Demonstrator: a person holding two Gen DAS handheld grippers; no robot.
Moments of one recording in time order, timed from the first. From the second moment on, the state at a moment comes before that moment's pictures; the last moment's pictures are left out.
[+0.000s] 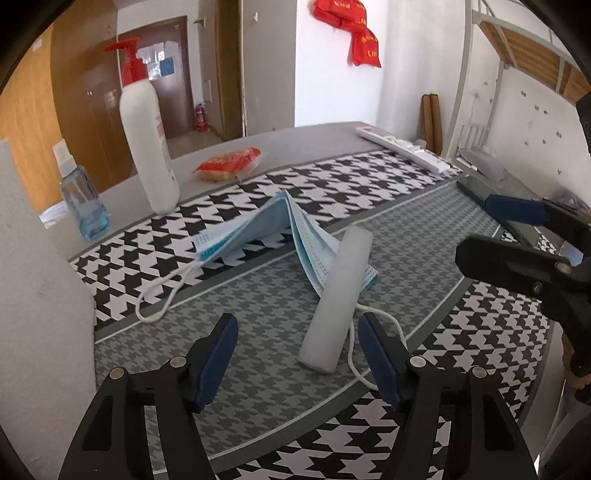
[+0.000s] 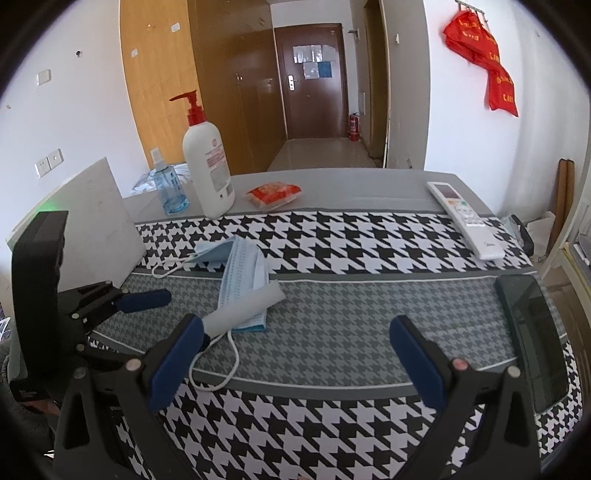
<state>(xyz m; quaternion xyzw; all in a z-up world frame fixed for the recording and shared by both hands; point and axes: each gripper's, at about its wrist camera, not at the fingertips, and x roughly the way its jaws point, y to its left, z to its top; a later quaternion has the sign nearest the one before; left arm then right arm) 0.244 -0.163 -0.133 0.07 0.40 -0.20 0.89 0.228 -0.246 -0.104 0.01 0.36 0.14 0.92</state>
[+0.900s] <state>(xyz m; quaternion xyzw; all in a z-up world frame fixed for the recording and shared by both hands) 0.240 -0.183 -0.139 0.10 0.41 -0.22 0.88 0.224 -0.249 -0.103 0.01 0.36 0.13 0.92</state>
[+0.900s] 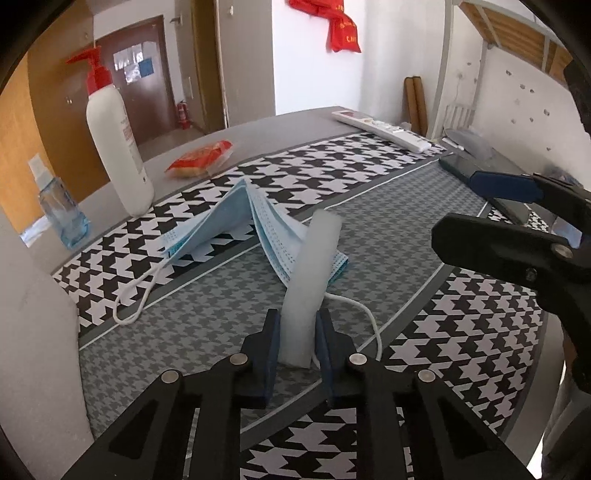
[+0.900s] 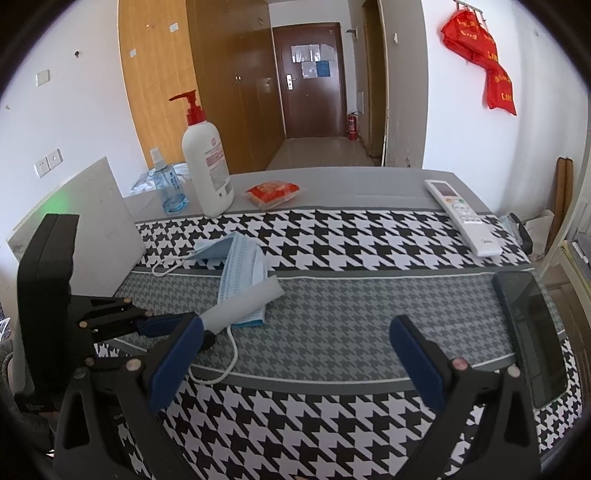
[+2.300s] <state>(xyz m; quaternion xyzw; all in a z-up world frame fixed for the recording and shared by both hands) 0.173 -0.132 -0.088 0.07 0.34 -0.21 0.91 0.211 -0.217 -0.086 -0.01 0.34 0.16 0.93</state>
